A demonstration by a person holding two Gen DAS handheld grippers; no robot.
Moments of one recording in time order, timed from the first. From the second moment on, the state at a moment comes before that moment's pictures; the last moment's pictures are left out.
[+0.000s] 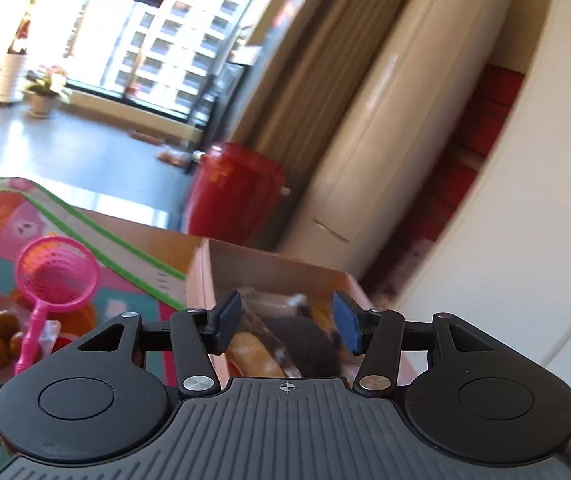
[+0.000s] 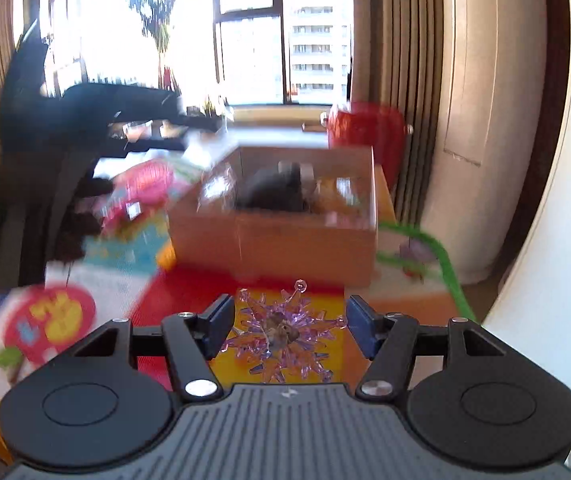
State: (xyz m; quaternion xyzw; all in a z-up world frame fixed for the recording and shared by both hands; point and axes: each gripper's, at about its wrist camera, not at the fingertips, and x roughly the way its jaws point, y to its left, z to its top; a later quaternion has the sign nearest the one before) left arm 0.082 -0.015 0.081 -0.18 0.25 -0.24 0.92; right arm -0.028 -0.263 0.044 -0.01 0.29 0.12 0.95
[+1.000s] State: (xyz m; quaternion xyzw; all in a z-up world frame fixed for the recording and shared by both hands) left arm 0.107 0.017 0.015 -0.05 0.35 -0.15 0.92; right arm 0.034 -0.266 -0.021 0.03 0.35 0.07 0.94
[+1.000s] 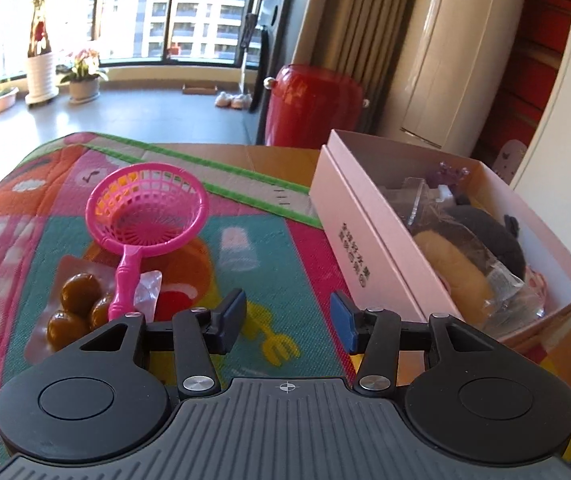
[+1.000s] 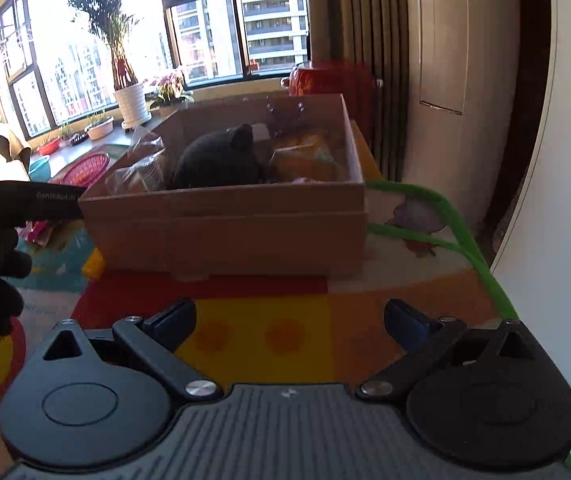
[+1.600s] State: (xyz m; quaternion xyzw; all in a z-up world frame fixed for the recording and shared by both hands) left arm 0.035 0.000 0.014 0.02 0.33 -0.24 0.91; right arm 0.044 -0.191 -0.011 -0.03 0.35 0.12 0.93
